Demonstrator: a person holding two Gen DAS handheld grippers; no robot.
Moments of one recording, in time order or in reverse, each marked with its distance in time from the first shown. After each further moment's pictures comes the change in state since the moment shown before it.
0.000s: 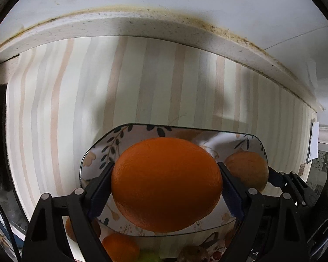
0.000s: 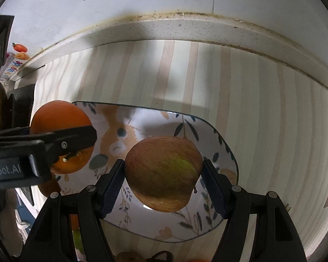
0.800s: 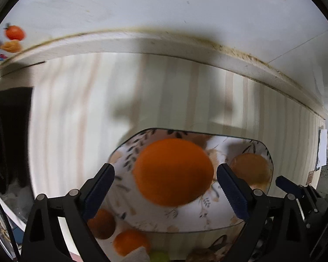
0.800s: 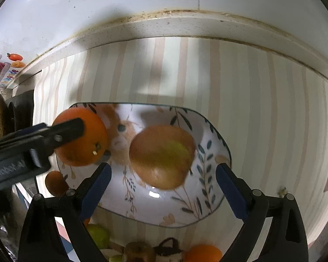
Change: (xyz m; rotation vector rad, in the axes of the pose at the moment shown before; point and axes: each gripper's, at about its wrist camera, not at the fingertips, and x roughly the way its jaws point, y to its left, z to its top) left arm -0.036 0.005 -0.018 0.001 -0.126 0.092; right arm -0.021 -0.010 -0.002 0.079 0.058 -0.006
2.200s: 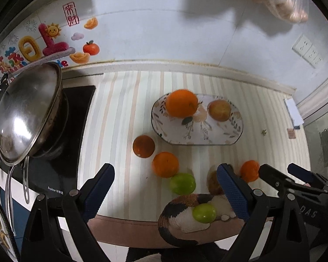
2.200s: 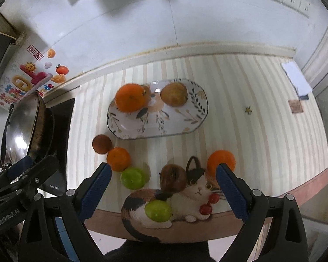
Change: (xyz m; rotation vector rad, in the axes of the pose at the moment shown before) left arm -0.154 0.060 -0.212 0.122 -0.304 -0.027; right arm -0.158 0.061 -0.229 0.168 -0.323 -0.022
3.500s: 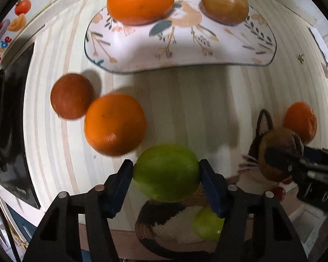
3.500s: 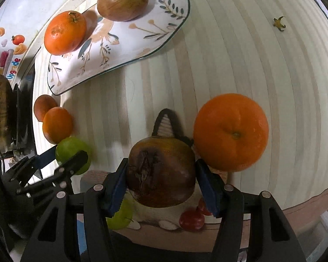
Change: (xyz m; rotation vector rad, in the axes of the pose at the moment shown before) left arm 0.188 -0.069 -0.058 0.160 0.383 0.056; right arm 0.190 -0.085 -0.030 0.071 0.367 0.094
